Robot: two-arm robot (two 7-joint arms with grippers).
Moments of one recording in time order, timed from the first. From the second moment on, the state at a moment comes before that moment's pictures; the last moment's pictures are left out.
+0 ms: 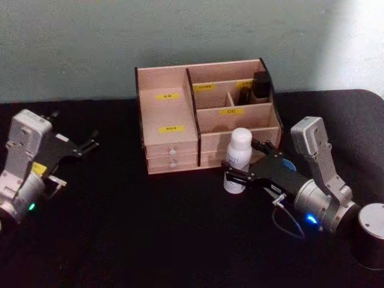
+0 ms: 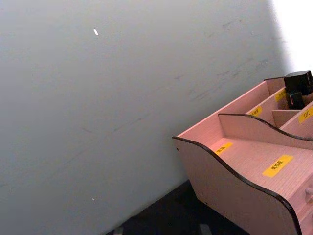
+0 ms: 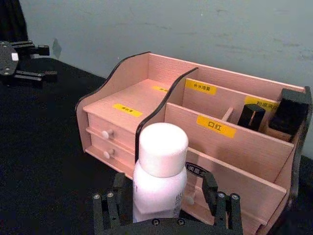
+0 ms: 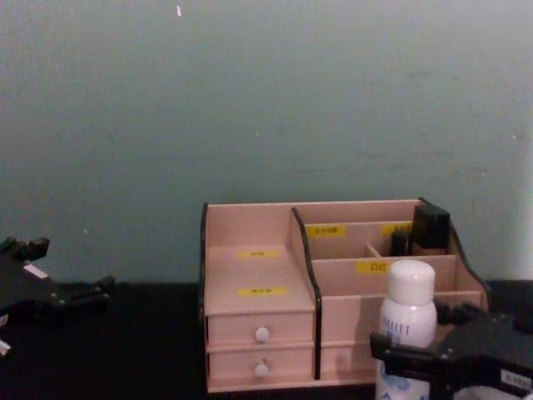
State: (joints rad) left arm -0.20 0.60 0.45 -1.41 -0.25 -0.12 0.03; right arm 0.16 0.38 -0.37 -1.43 0.27 0.00 0.36
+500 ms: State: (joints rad) left arm -0.20 0.60 0.45 -1.41 -0.25 -0.12 0.03; right arm 0.16 0.37 -0.37 -1.42 0.26 0.01 0.37
